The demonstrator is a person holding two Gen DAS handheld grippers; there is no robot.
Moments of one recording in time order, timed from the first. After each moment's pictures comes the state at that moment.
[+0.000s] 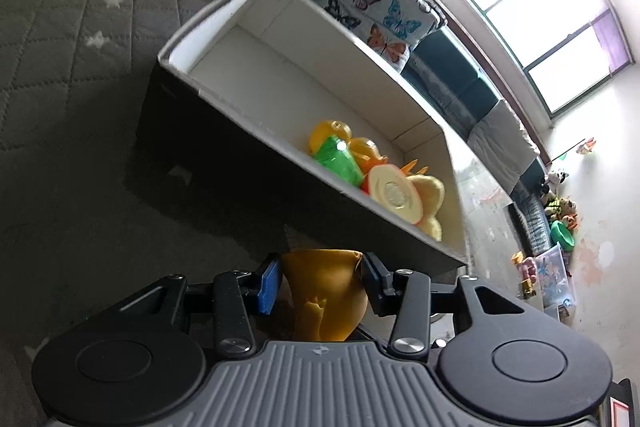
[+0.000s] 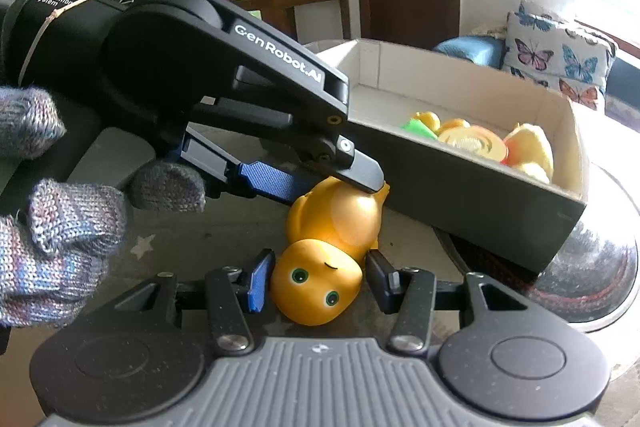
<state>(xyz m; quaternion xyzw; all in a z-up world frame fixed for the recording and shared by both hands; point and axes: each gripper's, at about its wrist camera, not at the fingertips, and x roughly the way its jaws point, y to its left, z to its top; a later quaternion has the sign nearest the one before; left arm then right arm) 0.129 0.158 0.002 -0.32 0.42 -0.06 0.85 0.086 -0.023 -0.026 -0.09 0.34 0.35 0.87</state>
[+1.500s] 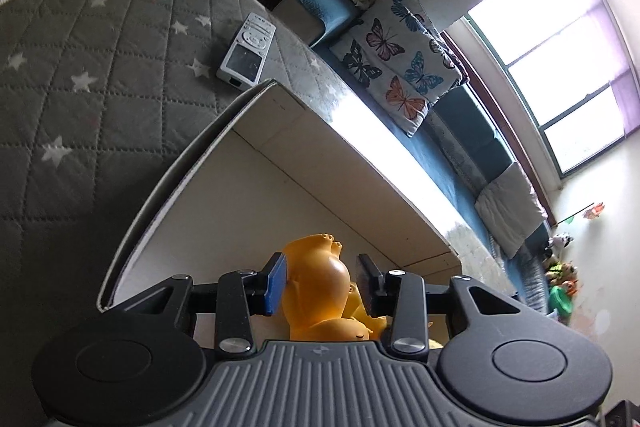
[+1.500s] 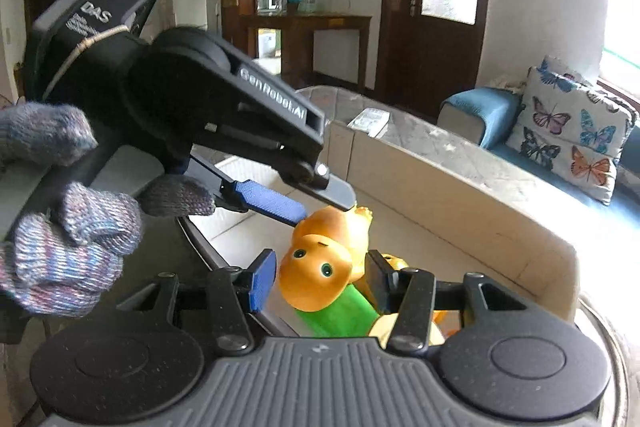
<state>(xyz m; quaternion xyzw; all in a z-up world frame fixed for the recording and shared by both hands) 0.234 0.201 0.010 -0.36 0.39 -0.01 0.85 0.194 0.010 0.007 -0.13 0.29 0.37 0.87</state>
